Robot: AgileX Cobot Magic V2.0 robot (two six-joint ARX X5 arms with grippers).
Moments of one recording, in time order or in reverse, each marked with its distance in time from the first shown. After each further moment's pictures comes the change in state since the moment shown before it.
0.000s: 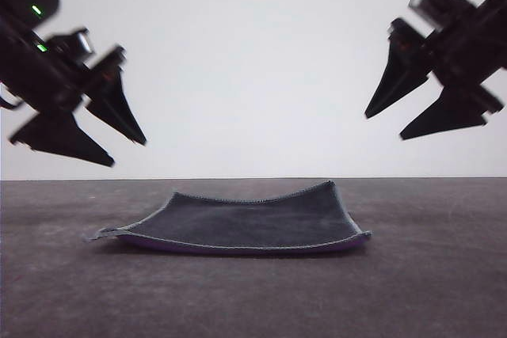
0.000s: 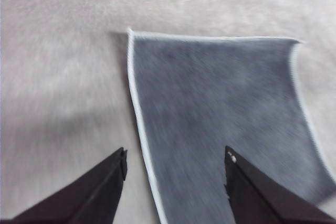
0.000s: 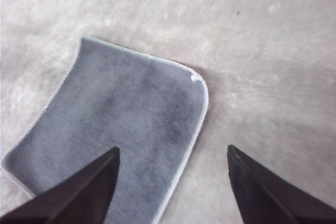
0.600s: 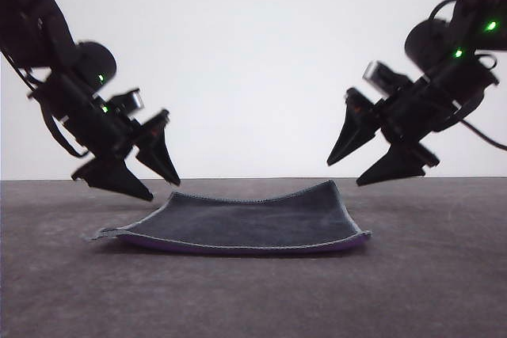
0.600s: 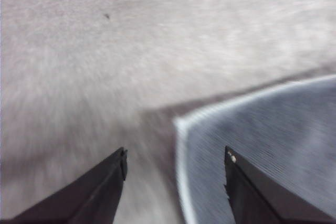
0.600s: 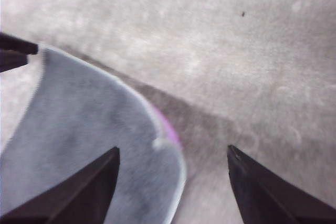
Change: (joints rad) left_arx -0.013 0.474 0.418 -0.043 0.002 0.090; right_arx 0.010 0.486 0.345 0.008 -0.100 -0.002
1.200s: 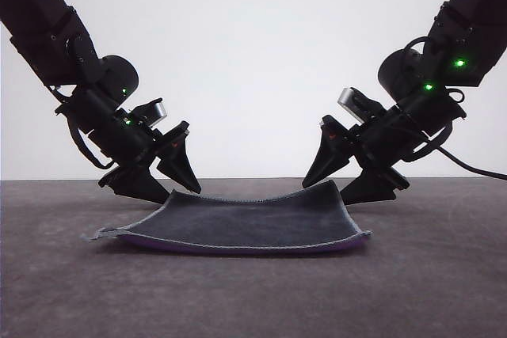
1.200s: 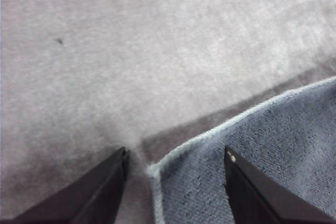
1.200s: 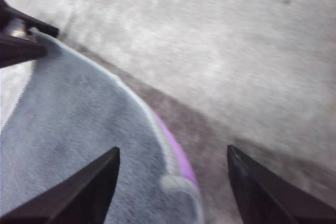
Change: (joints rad) left_arx -0.045 0.046 0.048 0.021 0.017 0.038; right_arx 0.046 0.089 0.024 0.087 -0.005 -0.001
